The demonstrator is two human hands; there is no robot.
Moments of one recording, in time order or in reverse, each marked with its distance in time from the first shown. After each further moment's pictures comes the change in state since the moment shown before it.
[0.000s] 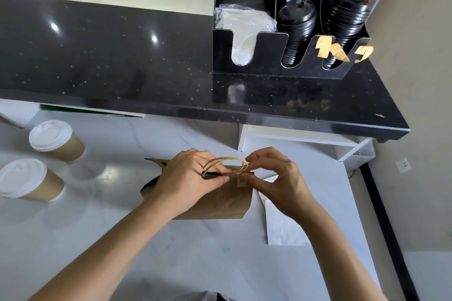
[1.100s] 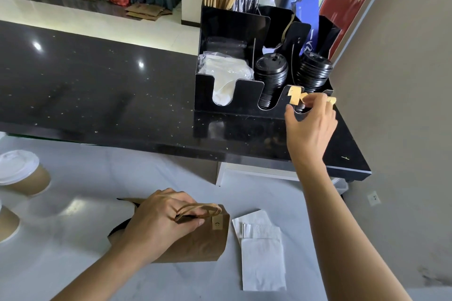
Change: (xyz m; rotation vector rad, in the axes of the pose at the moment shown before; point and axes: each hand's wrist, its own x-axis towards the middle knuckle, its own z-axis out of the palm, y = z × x) left_hand -0.001 -0.003 0.000 0.028 -0.014 -0.028; right_hand 0.143 -0.001 -0.114 -0.563 0.853 0.152
